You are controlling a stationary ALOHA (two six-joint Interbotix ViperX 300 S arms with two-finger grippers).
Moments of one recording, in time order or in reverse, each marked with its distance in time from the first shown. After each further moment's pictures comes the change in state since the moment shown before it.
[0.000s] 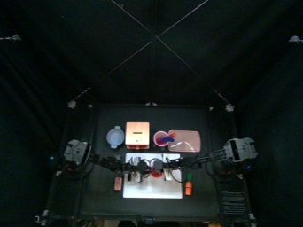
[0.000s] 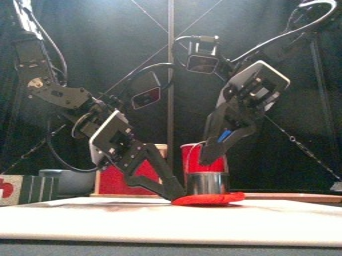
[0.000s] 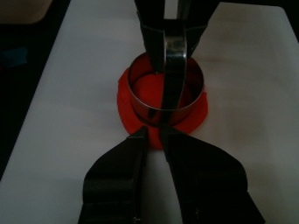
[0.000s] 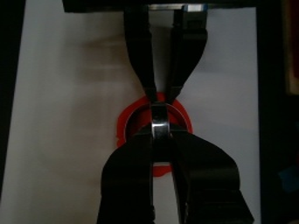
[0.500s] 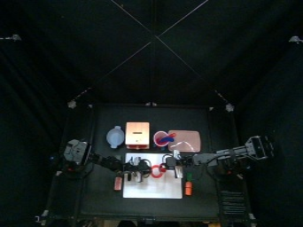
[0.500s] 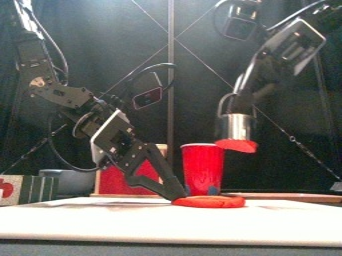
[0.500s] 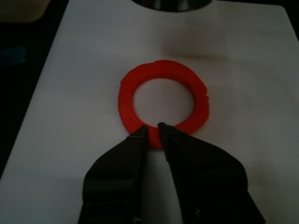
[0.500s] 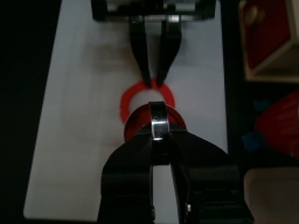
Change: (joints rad) left arm 0.009 -0.035 0.002 0.000 0.028 -0.002; right arm -0.014 -0.290 0.253 -0.014 0.055 0.006
